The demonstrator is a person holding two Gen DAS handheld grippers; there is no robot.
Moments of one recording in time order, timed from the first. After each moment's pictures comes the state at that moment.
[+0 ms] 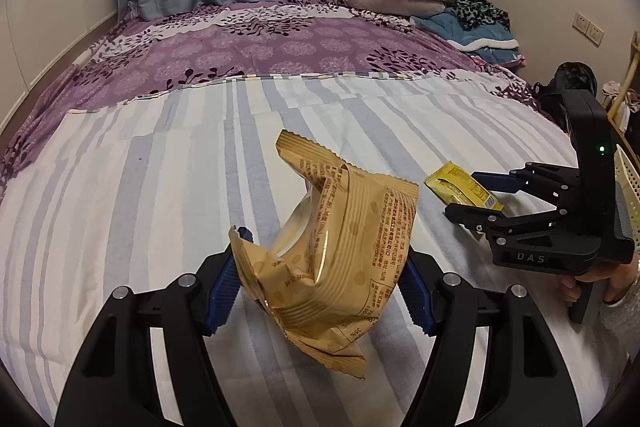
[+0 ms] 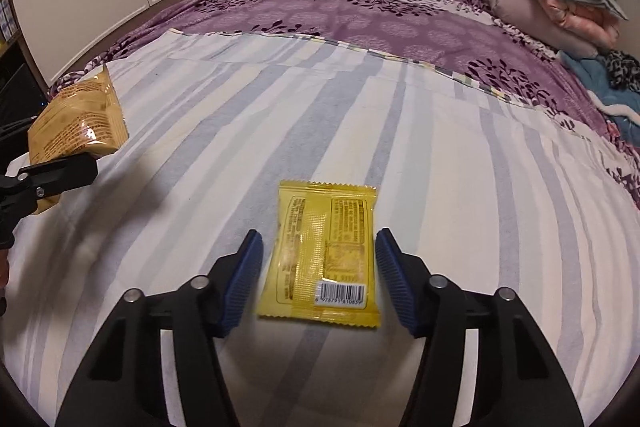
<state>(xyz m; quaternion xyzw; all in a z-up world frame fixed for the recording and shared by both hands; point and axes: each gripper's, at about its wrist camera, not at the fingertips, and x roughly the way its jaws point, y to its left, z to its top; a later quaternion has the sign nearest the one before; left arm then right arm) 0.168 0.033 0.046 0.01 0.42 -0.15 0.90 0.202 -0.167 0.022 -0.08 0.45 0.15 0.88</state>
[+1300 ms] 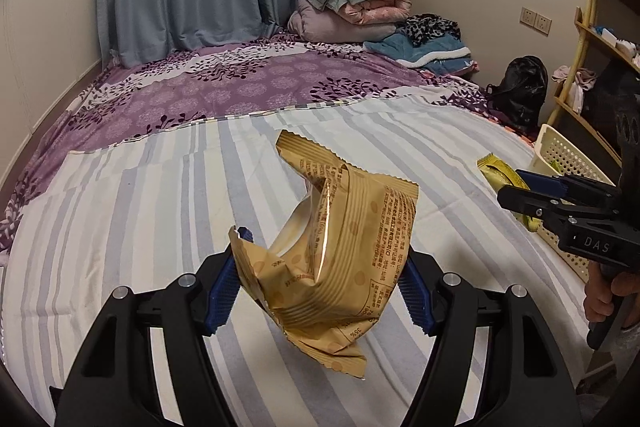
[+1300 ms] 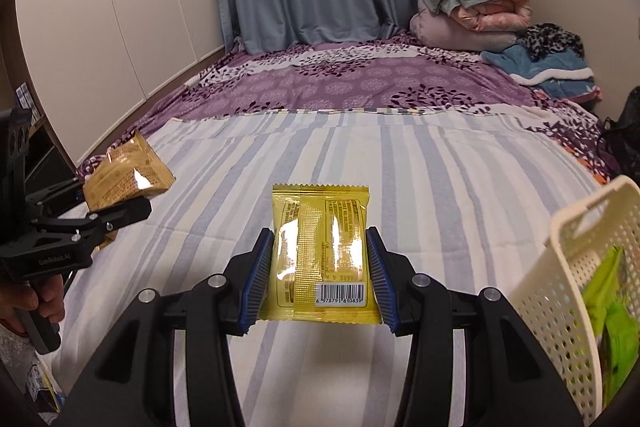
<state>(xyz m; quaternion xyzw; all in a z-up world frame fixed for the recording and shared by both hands) 0.049 -0.031 0.117 0.04 0.36 -0.19 0.91 0.025 -0.261 0.128 0.04 0.35 0.09 0.93</state>
